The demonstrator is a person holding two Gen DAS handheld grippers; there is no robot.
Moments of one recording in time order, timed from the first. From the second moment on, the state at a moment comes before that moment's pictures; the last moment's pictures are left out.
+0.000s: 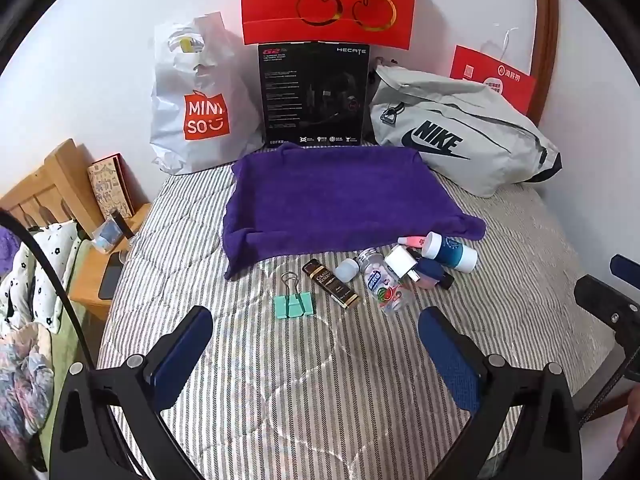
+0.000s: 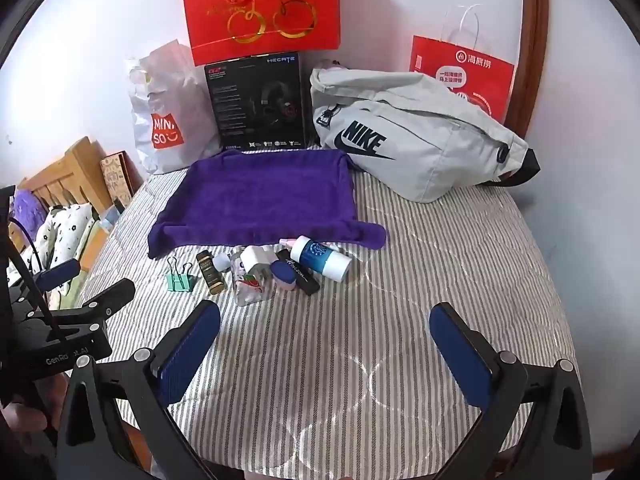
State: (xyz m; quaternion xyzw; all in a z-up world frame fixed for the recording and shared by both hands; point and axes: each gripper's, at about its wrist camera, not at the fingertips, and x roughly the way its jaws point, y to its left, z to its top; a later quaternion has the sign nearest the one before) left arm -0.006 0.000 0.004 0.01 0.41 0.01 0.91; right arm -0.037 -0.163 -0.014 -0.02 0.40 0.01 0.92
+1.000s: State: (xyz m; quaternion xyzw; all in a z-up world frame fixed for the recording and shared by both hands) left arm -0.013 0.007 0.008 0.00 0.41 0.02 0.91; right arm -0.043 -0.156 -0.016 -0.03 0.41 0.02 0.91
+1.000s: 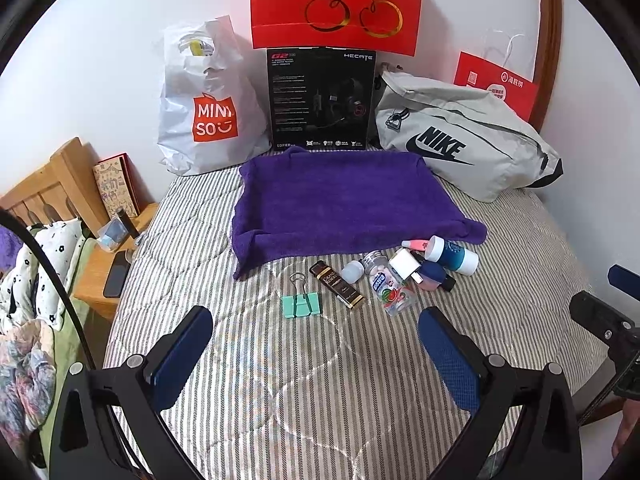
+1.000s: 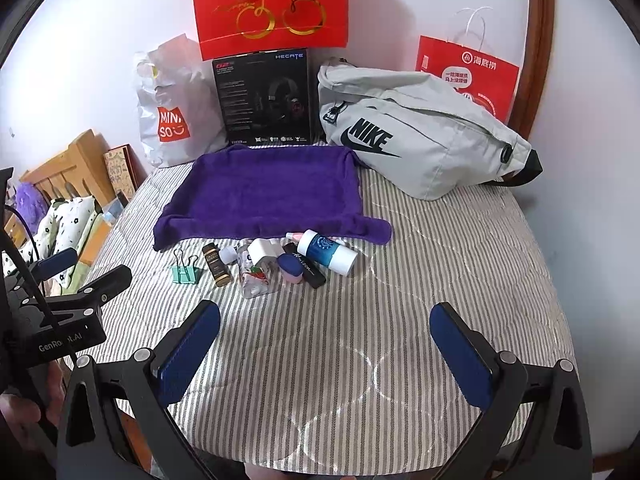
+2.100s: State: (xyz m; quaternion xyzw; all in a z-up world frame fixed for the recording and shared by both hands) left arm -0.011 0.004 0.013 0.00 0.41 0.01 0.91; right arm -0.045 -0.157 -0.018 -0.03 0.41 0.01 0.91
